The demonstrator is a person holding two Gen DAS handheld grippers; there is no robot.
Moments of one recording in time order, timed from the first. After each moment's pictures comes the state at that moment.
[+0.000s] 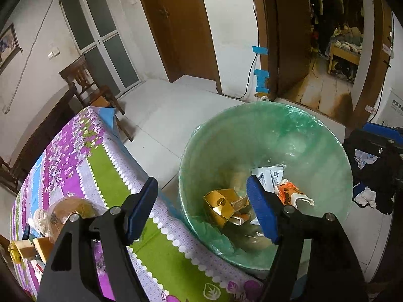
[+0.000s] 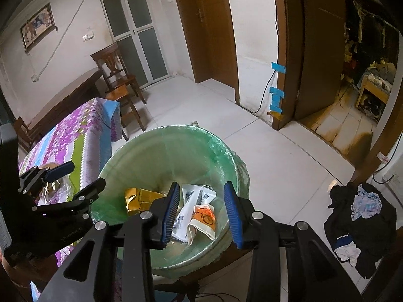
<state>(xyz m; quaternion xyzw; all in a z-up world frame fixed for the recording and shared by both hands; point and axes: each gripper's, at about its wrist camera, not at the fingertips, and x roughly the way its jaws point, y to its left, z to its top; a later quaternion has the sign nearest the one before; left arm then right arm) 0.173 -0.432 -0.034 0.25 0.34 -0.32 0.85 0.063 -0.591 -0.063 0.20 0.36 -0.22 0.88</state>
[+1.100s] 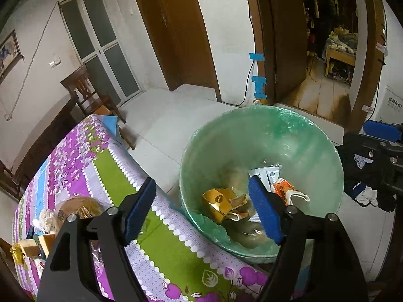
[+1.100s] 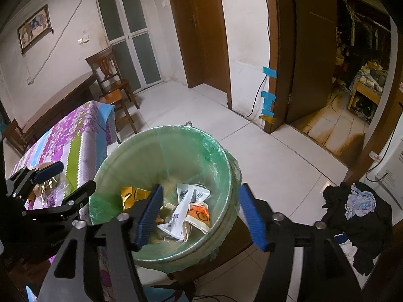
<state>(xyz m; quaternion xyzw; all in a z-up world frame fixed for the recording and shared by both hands) 0.153 -0.421 -0.026 0.26 0.31 -0.33 0.85 0.044 -0.582 -0.061 0.19 0.35 -0.25 0.88</state>
